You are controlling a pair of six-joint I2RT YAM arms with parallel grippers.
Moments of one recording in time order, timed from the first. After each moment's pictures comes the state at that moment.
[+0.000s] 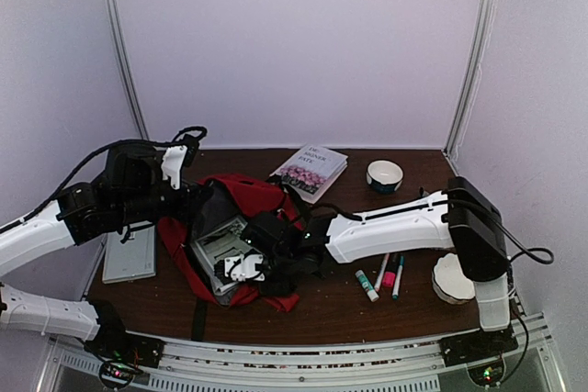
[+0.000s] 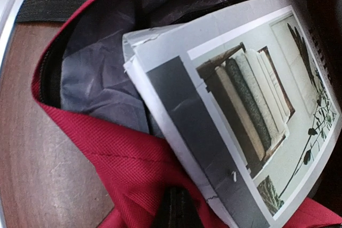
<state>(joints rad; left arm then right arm) -0.79 0.97 0.88 -0.37 -0.14 -0.24 1.21 2.10 1.55 -0.38 0.02 -0.52</state>
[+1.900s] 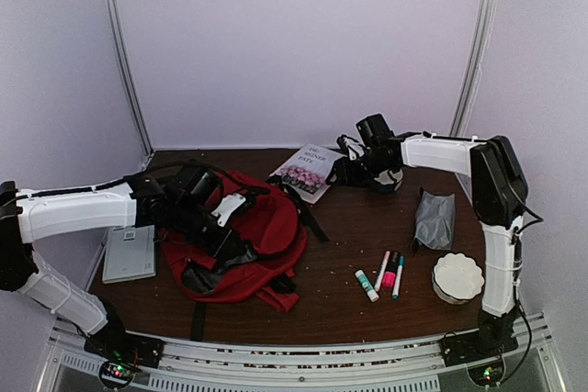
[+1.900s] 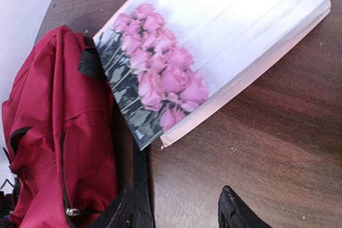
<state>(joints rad) -0.79 1.39 0.96 -0.56 0.26 -0.13 0.48 2.08 1.64 -0.41 -0.34 0.31</state>
